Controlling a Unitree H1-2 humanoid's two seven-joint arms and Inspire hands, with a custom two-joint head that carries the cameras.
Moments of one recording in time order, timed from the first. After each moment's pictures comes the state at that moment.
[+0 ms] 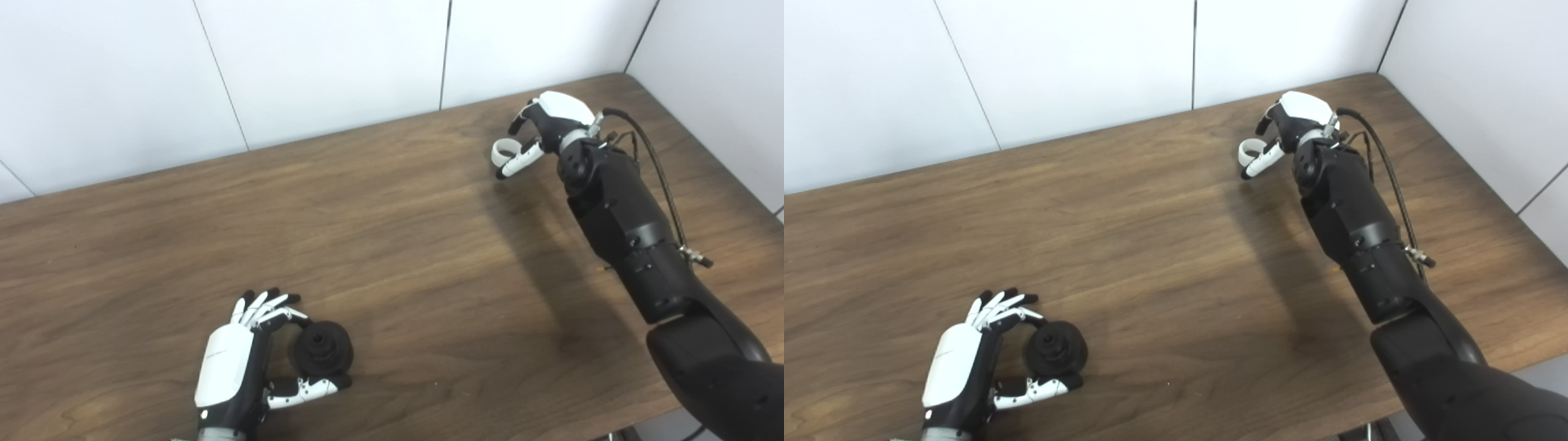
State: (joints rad) left arm 0.16 0.15 -0.32 -0.21 0.79 -0.03 0.04; right arm -0.56 -0.47 0.06 0.27 -0.95 0.47 0.38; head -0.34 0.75
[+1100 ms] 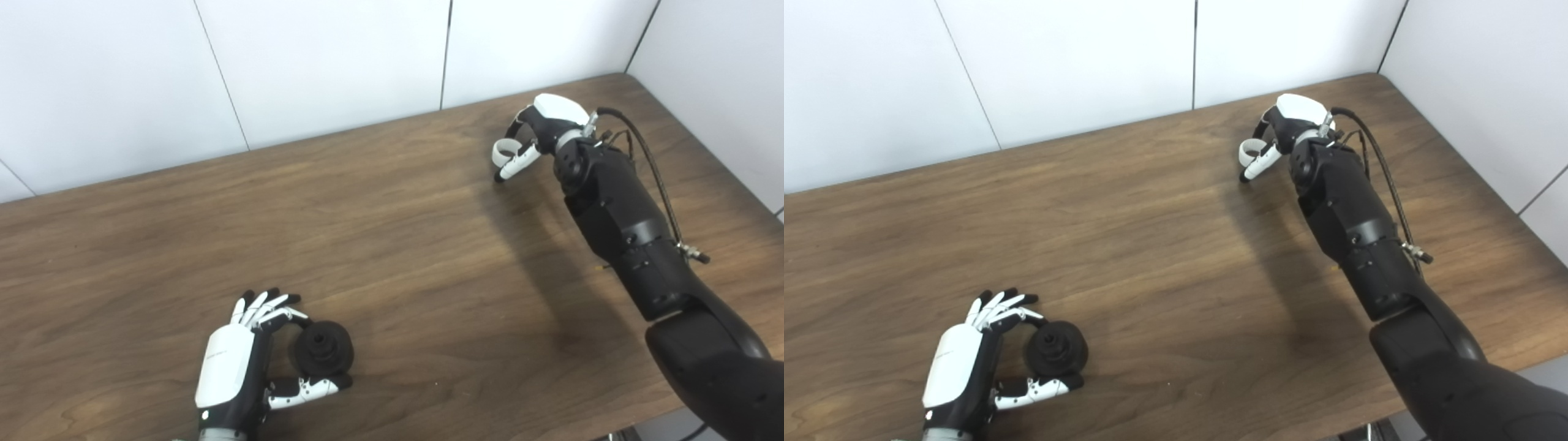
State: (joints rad) left arm 0.16 0.15 -0.32 -0.21 0.80 -0.02 0.04; right arm -0.57 -0.48 0.09 0.28 -0.95 0.47 0.40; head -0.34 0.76
